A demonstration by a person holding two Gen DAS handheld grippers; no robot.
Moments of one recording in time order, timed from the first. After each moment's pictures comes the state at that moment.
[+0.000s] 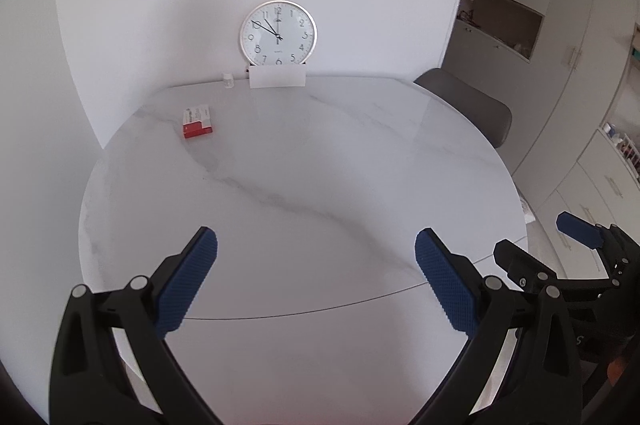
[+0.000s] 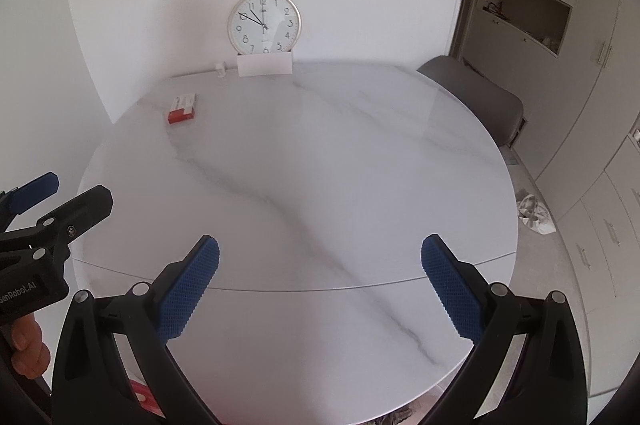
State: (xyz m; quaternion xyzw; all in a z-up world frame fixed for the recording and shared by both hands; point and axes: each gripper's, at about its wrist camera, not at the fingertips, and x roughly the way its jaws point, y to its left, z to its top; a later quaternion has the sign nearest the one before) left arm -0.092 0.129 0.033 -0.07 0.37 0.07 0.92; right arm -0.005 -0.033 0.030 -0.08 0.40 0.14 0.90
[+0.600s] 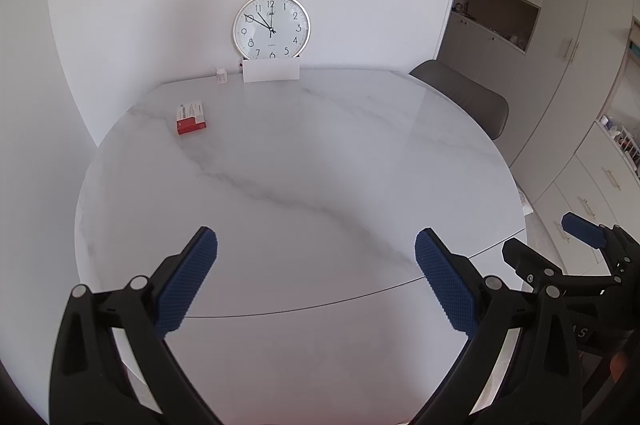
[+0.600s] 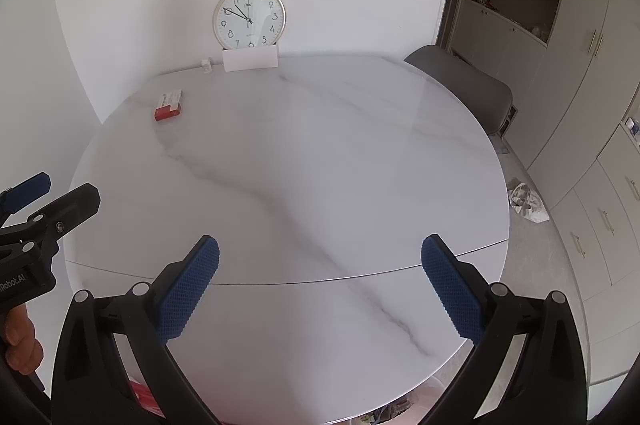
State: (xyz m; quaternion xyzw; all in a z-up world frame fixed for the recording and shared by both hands) left arm -0.083 0.127 0.026 -0.07 0.38 0.06 0.92; right arm -0.003 -0.038 0.023 -0.07 0.41 0.13 0.90
